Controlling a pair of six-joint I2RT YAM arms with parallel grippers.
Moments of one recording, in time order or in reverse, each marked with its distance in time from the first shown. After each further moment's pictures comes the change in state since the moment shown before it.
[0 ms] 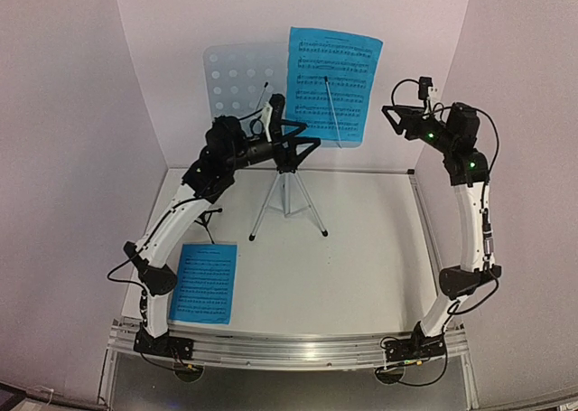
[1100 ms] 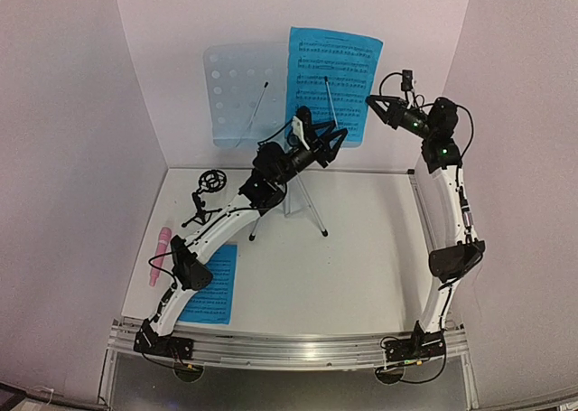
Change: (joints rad) left arm -0.093 0.394 0.174 0.561 -0.304 -0.042; right arm -0.024 0.233 0.033 0.482 -0.362 0.273
